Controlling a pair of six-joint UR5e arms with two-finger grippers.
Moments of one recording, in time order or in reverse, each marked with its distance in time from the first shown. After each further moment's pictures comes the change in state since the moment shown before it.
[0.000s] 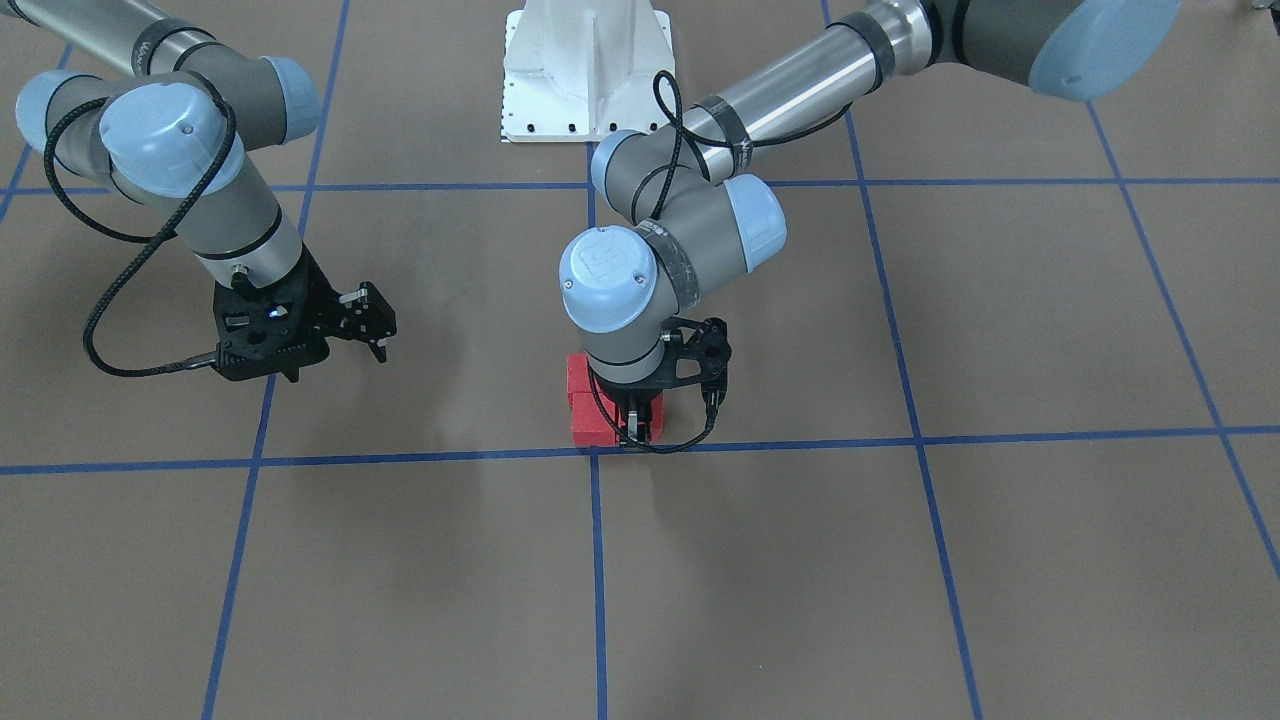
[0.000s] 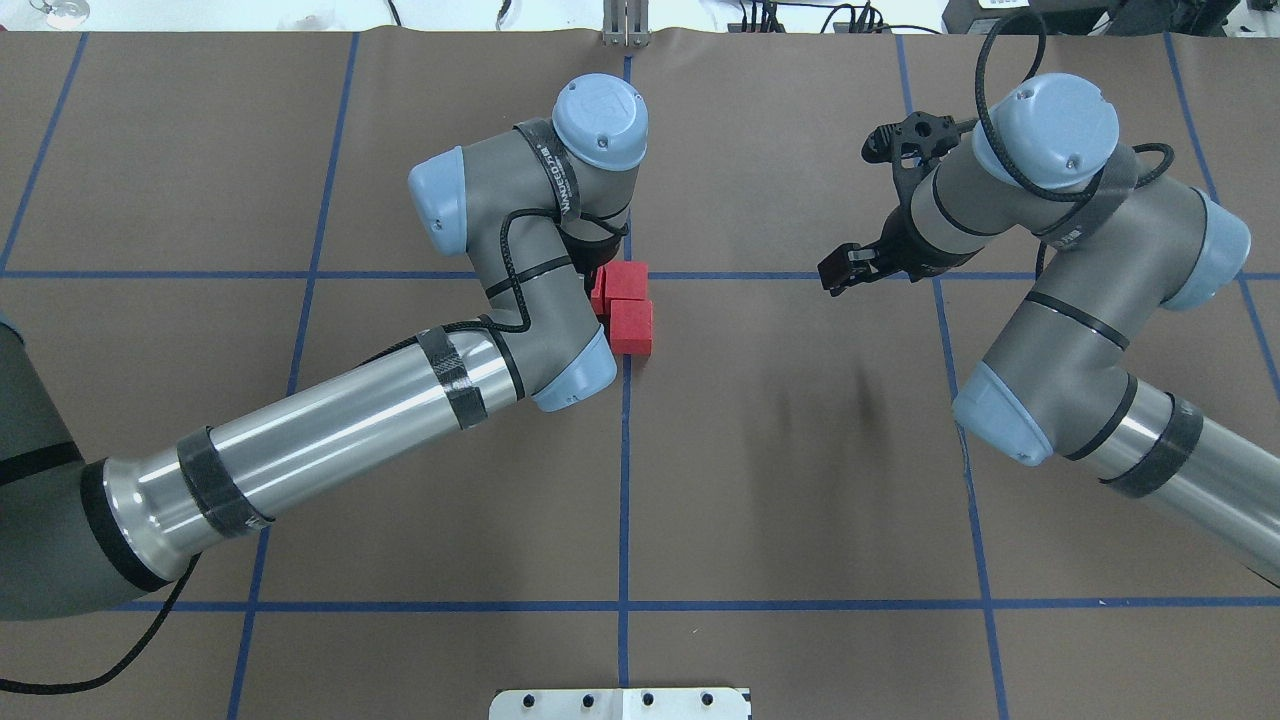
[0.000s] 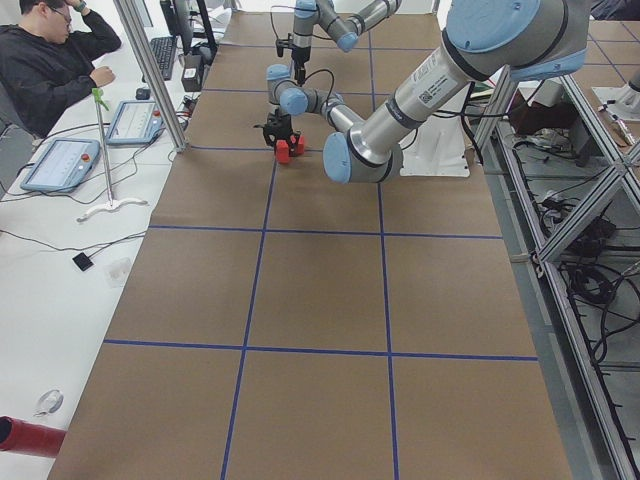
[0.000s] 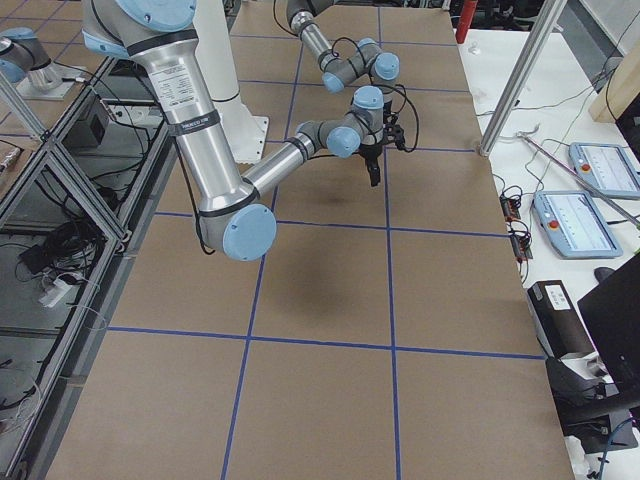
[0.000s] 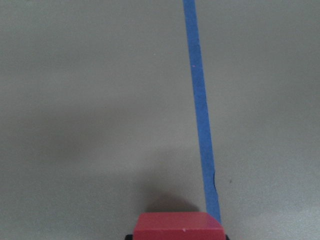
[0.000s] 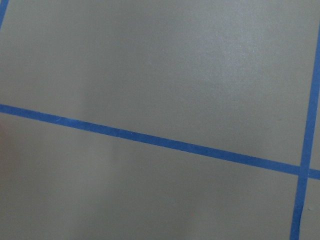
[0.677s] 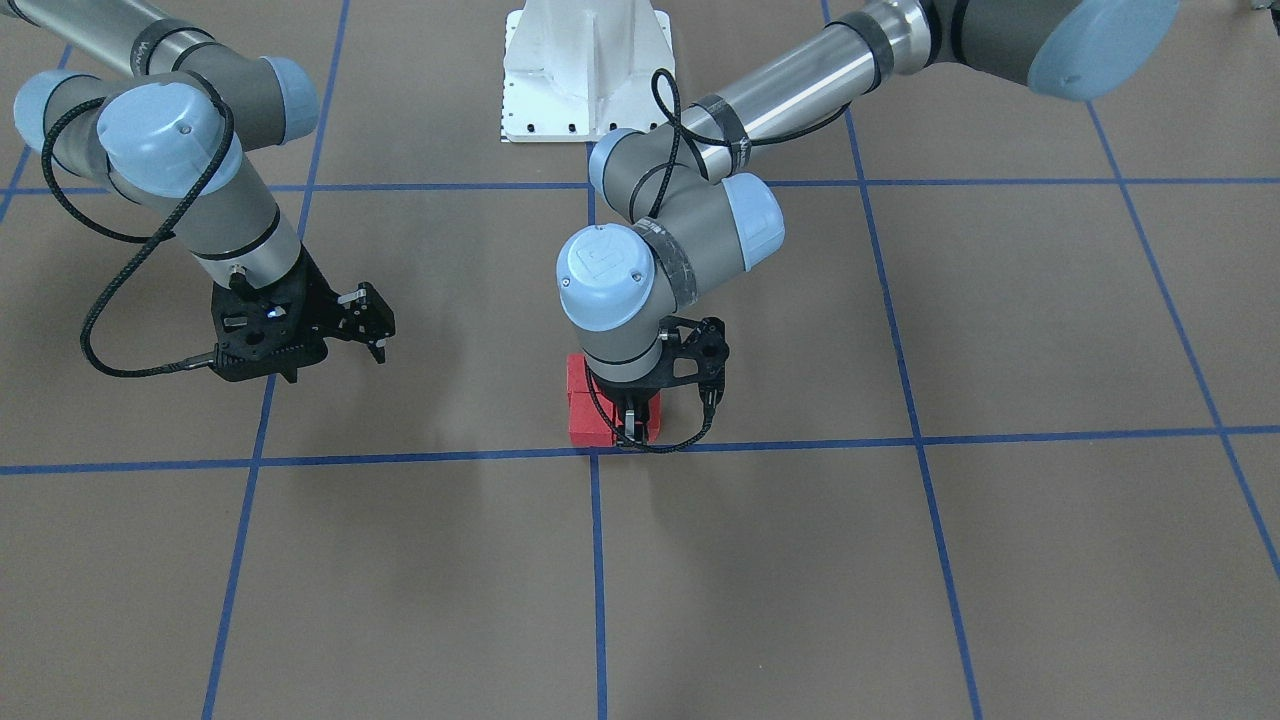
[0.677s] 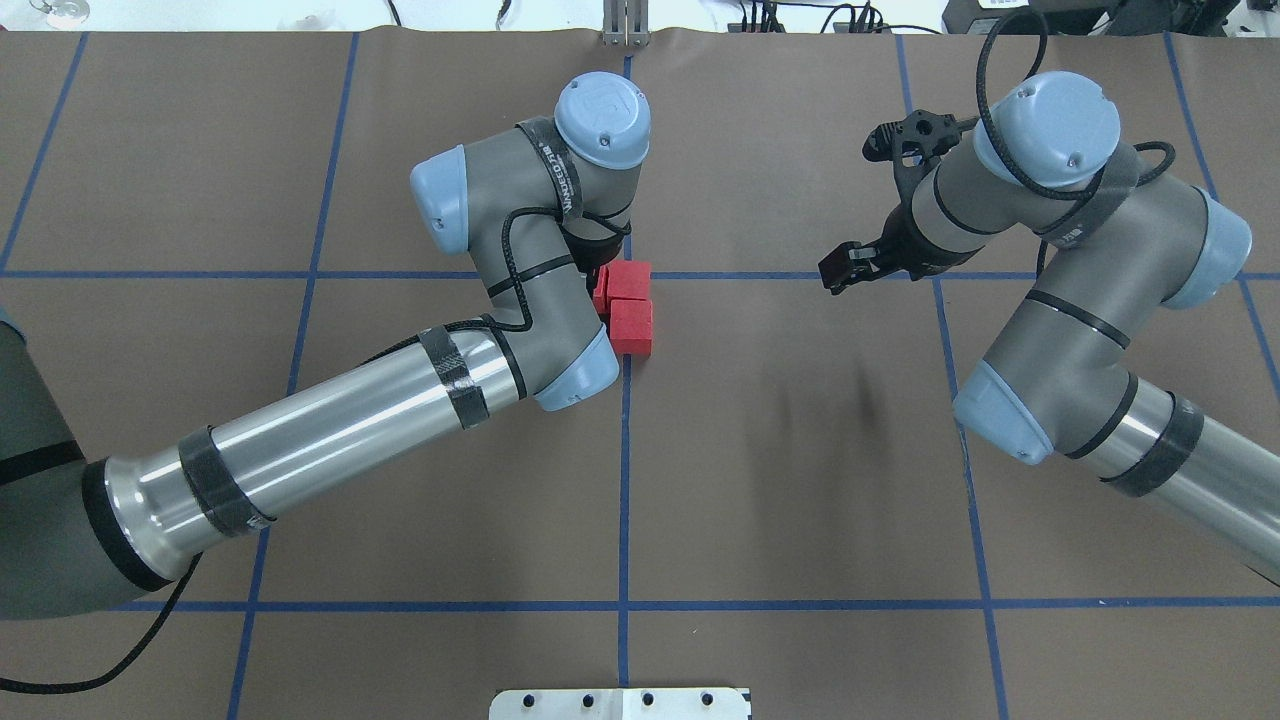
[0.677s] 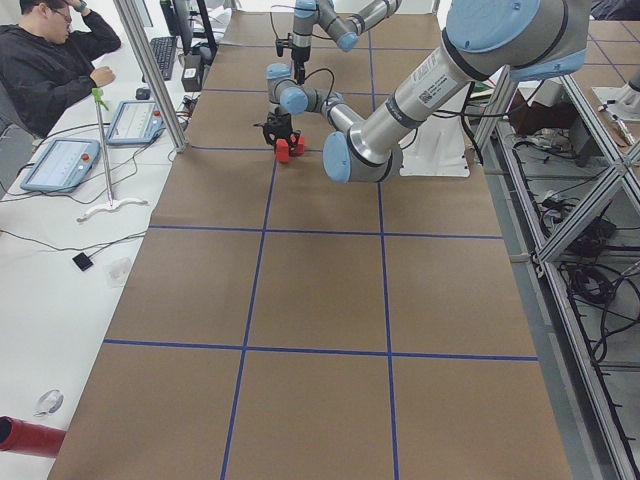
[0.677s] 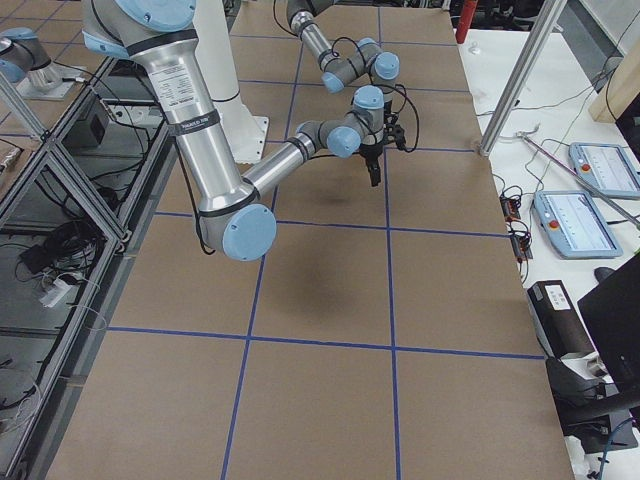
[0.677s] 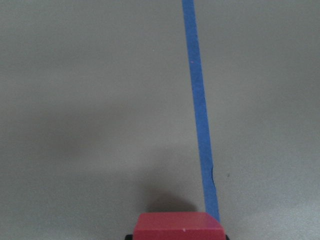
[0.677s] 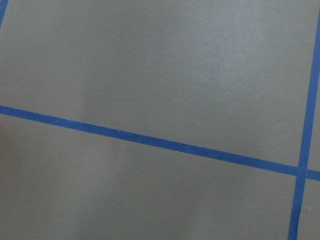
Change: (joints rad) left arm 0.000 -0.003 0.000 -0.001 0.000 0.014; right arm 0.003 0.001 -0.001 0.000 0.000 -0.001
